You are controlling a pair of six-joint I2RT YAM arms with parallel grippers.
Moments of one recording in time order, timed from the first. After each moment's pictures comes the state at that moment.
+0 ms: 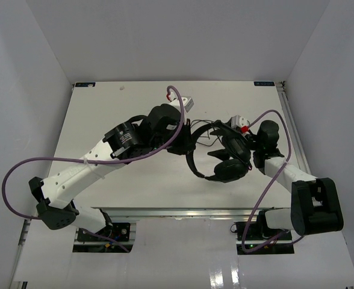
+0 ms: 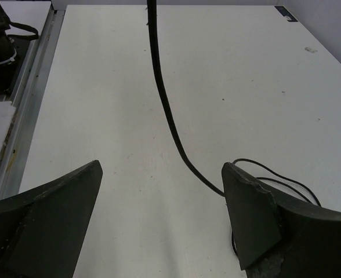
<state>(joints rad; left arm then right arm) -1.04 1.42 1.69 -0.88 -0.11 -0.62 0.17 1.30 0.56 0.69 -1.27 -0.16</state>
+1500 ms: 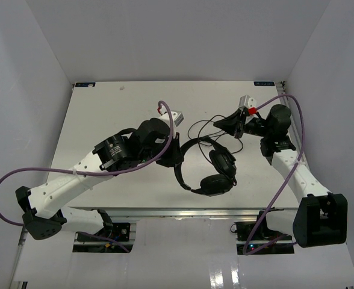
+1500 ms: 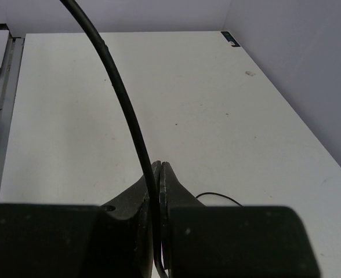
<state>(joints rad) -1.04 1.25 1.46 -0.86 -0.09 -0.59 0.16 1.21 0.81 0.43 -1.17 -0.14</state>
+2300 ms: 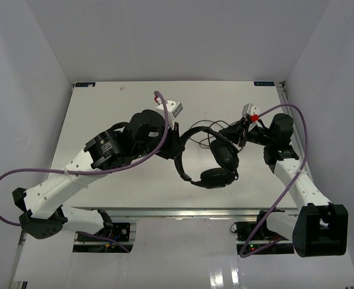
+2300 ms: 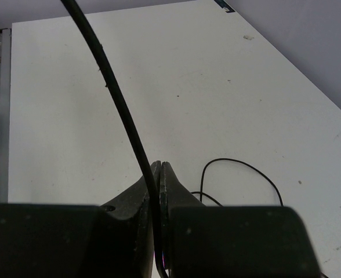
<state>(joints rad) -1.04 1.26 1.58 -0.86 -0.14 -0.50 0.10 1.12 0.70 0.34 -1.13 -0.16</state>
